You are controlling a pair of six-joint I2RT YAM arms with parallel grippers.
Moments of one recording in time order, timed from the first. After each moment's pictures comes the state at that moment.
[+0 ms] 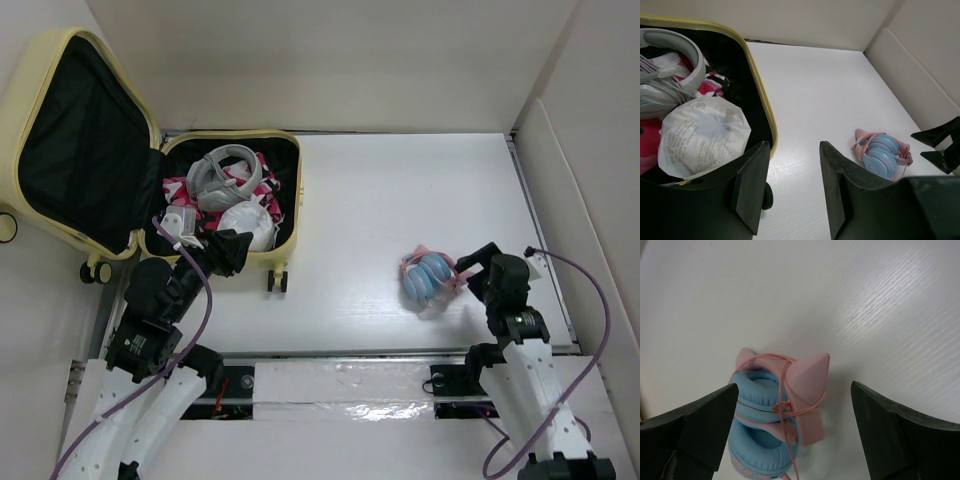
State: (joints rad) left arm -0.40 0.44 0.79 -0.41 0.04 -0.39; right arm 0.04 0.47 0.41 -0.52 0.31 0.85
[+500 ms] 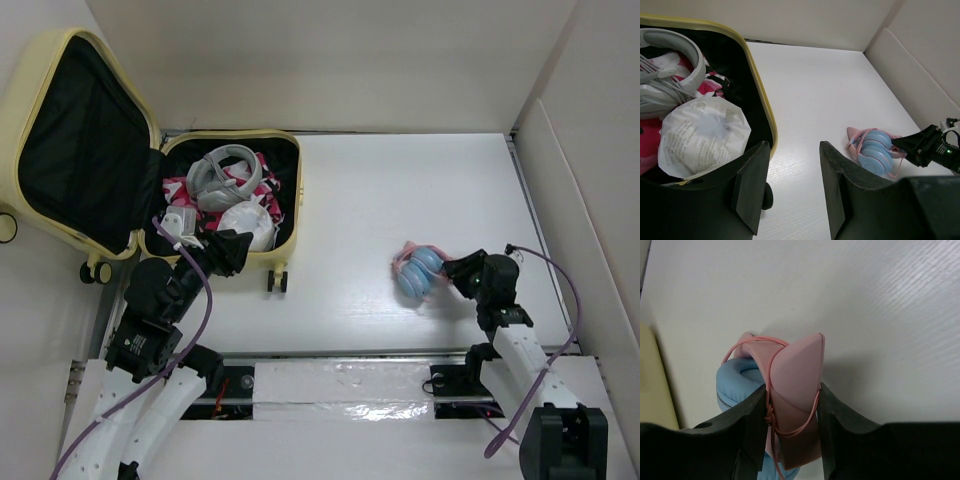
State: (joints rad) left arm -0.40 0.44 0.79 -0.41 0.04 -0.39; right arm -0.03 0.72 0.22 -0.06 -0.02 0.88
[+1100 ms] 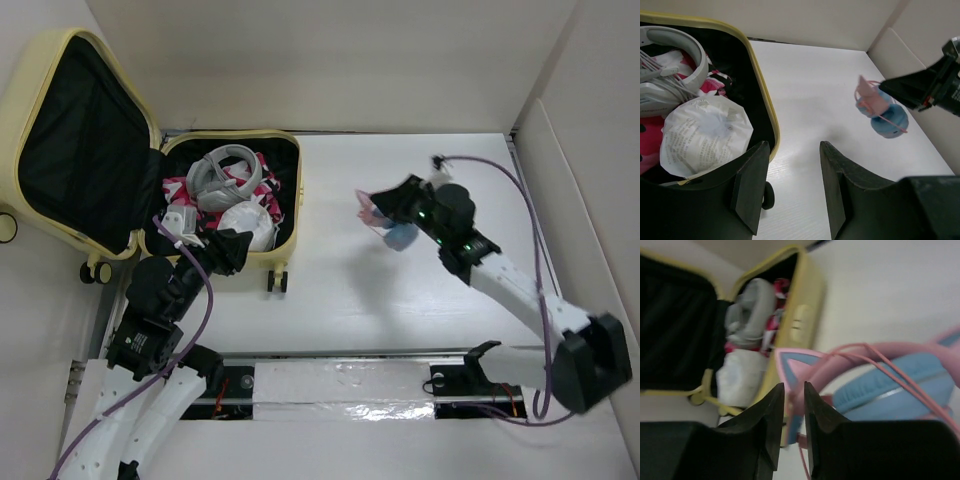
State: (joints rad) left arm -0.40 0.45 0.79 -0.41 0.03 -0.39; right arm 0.43 1.10 0.75 0.17 -0.10 0.78
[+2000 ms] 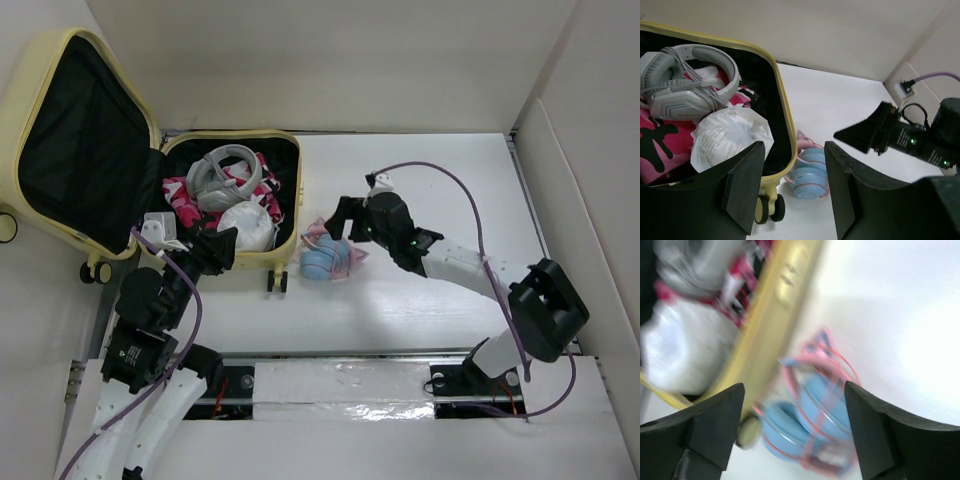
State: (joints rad) left arm -0.37 0.38 0.79 -0.41 -0.10 -0.41; right arm 0.72 1.53 1.00 0.17 0.10 0.60
